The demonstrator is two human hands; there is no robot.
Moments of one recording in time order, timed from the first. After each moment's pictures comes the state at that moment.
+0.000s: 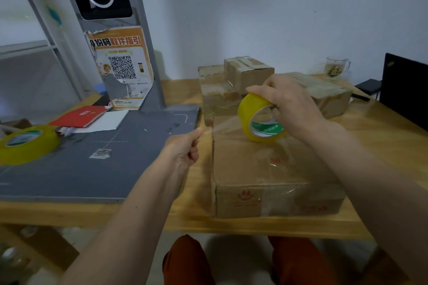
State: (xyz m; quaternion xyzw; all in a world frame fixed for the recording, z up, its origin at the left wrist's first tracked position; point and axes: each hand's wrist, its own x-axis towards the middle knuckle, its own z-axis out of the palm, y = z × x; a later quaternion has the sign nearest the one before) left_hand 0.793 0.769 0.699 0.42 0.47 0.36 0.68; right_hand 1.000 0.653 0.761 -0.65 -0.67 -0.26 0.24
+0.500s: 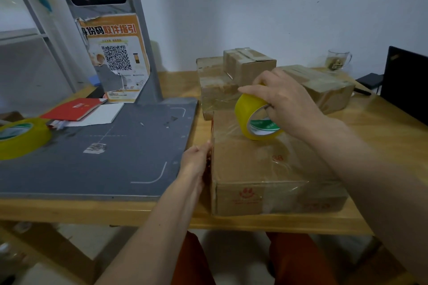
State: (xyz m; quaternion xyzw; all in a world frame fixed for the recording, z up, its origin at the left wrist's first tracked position) left_hand 0.813 0.742 0.654 0.47 0.50 0.33 0.65; right_hand 0.989 0.658 0.759 -0.62 -0.71 -0.25 0.22
